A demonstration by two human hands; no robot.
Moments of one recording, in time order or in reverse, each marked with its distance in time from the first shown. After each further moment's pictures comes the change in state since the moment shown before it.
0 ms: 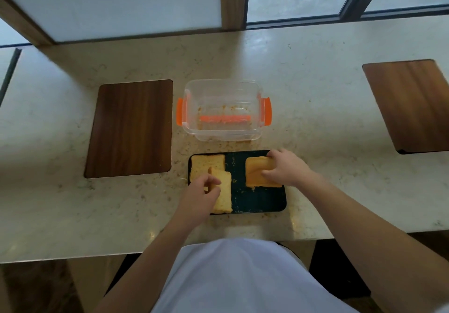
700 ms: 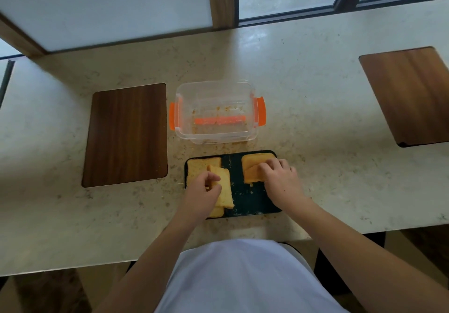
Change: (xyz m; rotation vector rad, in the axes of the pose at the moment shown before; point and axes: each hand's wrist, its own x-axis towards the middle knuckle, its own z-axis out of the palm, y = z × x) left_hand 0.019 0.008 0.012 0.021 0.004 -0.030; right_hand -0.040 -0.009 0.039 -0.228 0.287 -0.120
